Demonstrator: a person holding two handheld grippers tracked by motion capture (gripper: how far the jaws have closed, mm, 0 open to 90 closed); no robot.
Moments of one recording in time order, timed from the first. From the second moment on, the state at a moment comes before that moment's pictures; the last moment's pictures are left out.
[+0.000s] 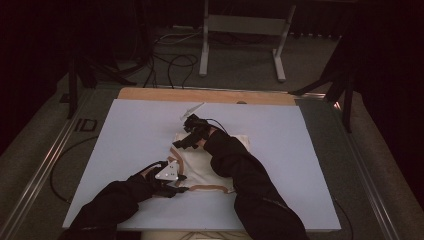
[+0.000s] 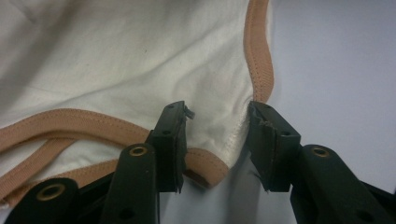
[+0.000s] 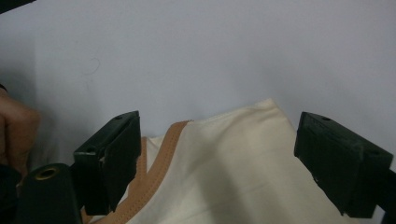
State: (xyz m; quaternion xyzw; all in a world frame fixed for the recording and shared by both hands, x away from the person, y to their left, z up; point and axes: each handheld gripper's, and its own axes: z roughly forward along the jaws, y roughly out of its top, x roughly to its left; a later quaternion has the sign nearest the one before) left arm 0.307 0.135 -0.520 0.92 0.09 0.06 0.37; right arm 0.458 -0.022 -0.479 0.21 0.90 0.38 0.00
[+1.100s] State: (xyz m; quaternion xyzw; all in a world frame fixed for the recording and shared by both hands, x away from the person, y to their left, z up) left arm 0.311 0.131 -0.518 0.93 0.09 0.07 0.36; right arm 0.486 0.008 -0.487 0.24 0.90 0.36 0.04
